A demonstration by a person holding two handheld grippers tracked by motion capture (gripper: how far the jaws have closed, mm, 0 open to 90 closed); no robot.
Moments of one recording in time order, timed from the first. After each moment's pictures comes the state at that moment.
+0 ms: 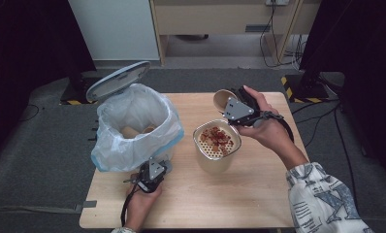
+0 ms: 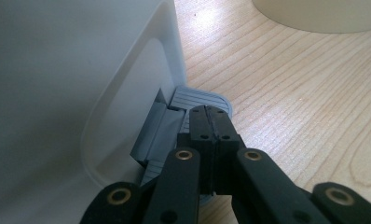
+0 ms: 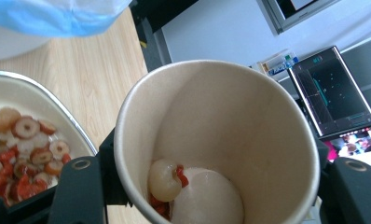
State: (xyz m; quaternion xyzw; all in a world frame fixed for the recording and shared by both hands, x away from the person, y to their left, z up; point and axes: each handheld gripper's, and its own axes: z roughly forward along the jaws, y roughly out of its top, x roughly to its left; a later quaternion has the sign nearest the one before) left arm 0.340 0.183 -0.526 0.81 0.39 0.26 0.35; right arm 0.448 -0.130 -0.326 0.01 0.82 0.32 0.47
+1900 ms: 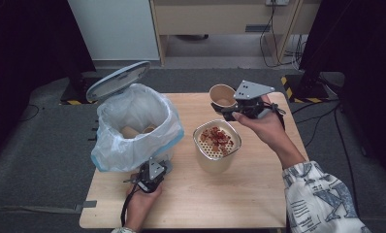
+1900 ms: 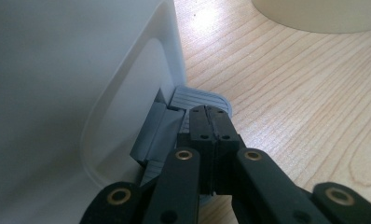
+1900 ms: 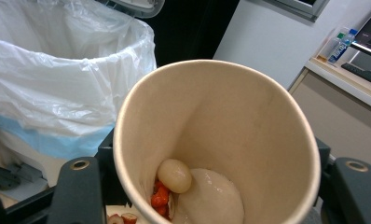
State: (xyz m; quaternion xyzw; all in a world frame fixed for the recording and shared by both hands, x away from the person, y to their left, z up) left arm 0.340 0.183 -0.526 0.81 0.39 0.26 0.34; right arm 0.462 -0.139 -0.314 0.15 0.79 0.52 0.29
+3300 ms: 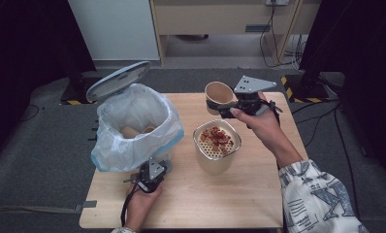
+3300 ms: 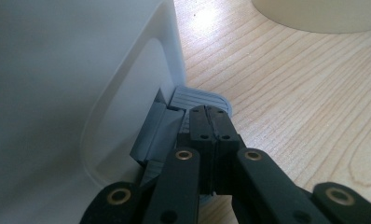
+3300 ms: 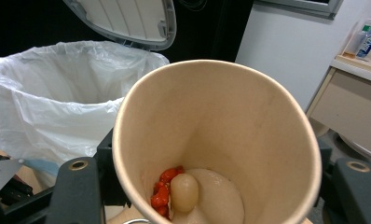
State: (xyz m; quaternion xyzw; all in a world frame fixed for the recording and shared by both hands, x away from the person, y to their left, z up) left arm 0.340 0.183 -0.526 0.81 0.39 0.26 0.34; right arm 0.464 -0.132 -0.307 0.18 0.77 0.57 0.22
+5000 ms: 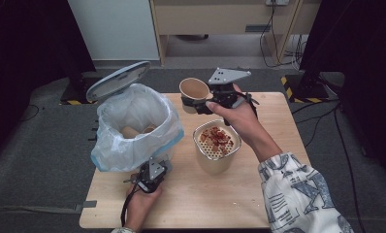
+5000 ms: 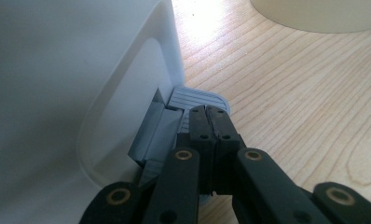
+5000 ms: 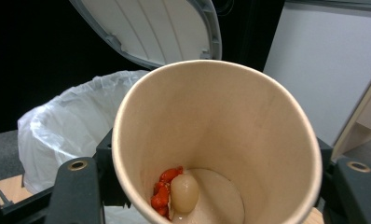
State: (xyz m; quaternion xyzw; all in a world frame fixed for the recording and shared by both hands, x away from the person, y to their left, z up) left arm 0.339 0.183 -0.526 0.81 0.39 0.26 0.34; right arm 0.465 -0.070 -0.285 0.17 0.77 0.59 0.16
